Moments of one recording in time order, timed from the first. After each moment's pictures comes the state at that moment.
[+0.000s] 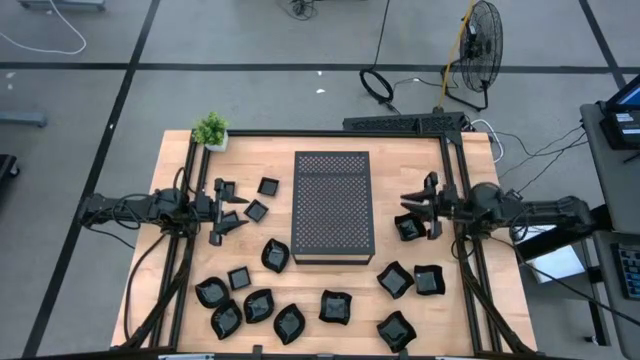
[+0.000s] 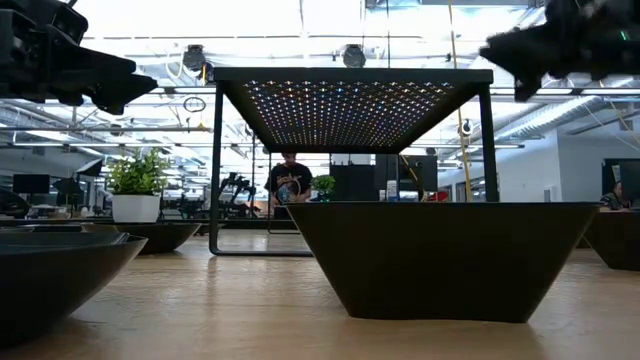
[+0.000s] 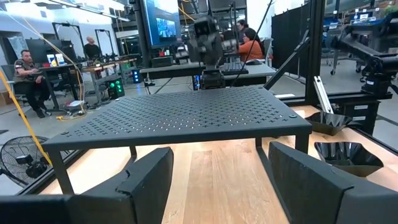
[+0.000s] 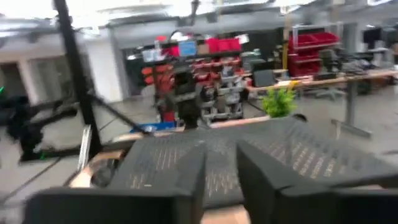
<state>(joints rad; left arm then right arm) -0.08 0.01 0.03 0.03 -0.08 0.10 0.00 0.28 0.16 0.25 0.11 0.15</state>
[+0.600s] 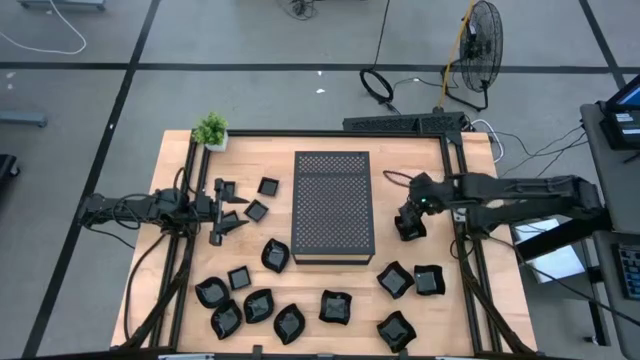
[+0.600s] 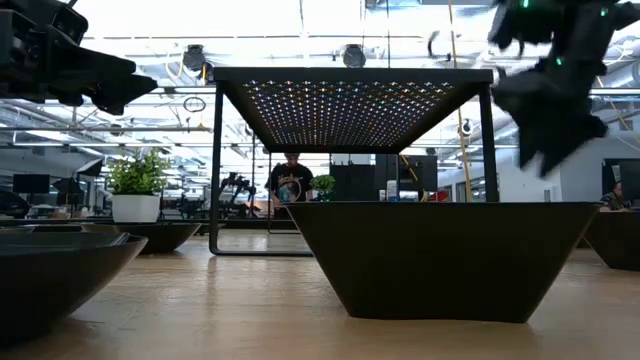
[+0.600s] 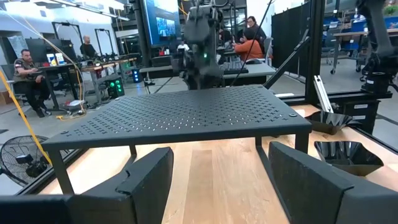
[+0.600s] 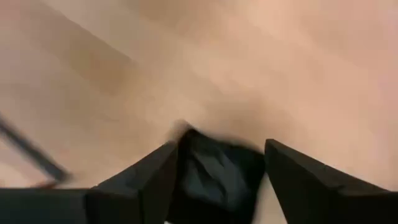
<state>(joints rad) -0.08 0.01 0.03 0.03 -0.08 0.10 -0.12 0.96 0.67 -0.95 0.12 0.94</state>
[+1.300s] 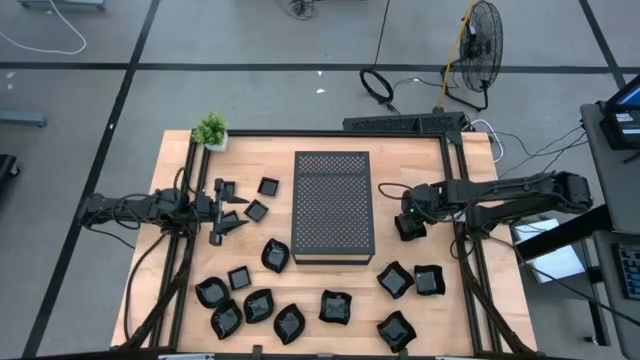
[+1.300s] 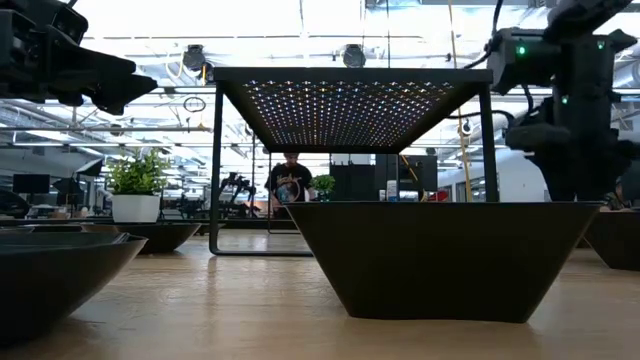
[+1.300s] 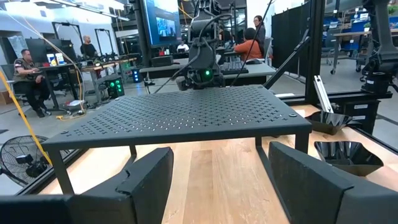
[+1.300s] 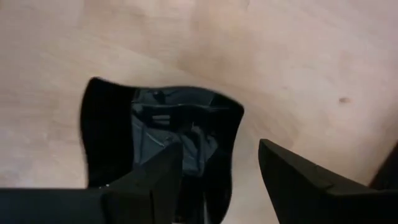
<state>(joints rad) -0.08 0.01 0.03 0.03 -0.08 0.10 -0.10 1.10 0.57 -0.93 0.05 1.12</state>
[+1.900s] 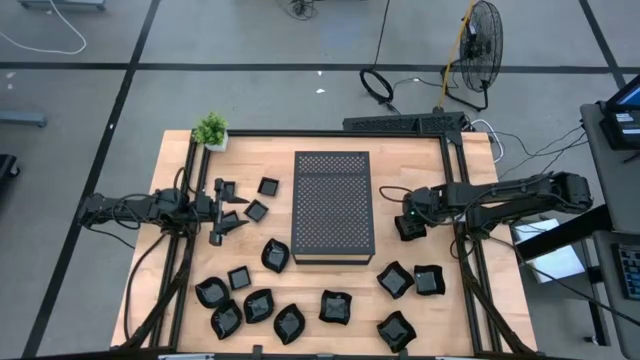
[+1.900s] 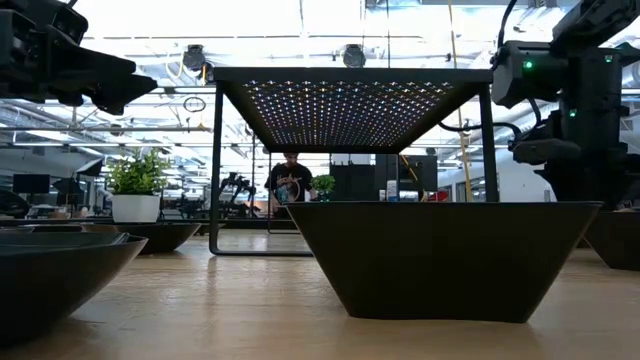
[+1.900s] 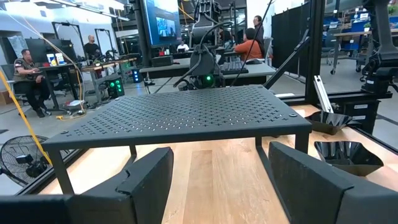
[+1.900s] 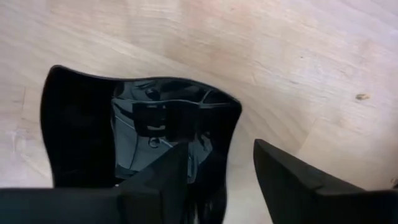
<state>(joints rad) -0.08 0.01 0.03 0.03 -0.08 0.10 -0.10 1.10 0.51 -0.88 0.05 1.11</state>
